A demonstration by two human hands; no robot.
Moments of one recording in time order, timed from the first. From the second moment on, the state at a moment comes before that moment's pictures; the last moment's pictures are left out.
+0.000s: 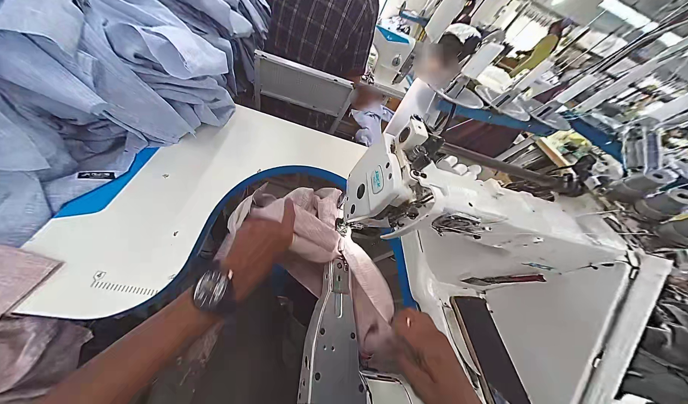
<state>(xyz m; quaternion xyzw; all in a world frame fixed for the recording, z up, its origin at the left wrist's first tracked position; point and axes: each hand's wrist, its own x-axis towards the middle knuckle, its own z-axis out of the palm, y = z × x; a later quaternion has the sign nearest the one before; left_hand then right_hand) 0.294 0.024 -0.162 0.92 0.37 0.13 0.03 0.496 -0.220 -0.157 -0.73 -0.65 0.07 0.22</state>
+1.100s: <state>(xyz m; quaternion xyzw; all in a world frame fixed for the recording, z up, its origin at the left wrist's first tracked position) 0.321 -0.089 -0.229 0.84 0.27 0.34 0.31 0.402 -0.185 -0.123 -0.79 -0.61 0.05 -0.04</state>
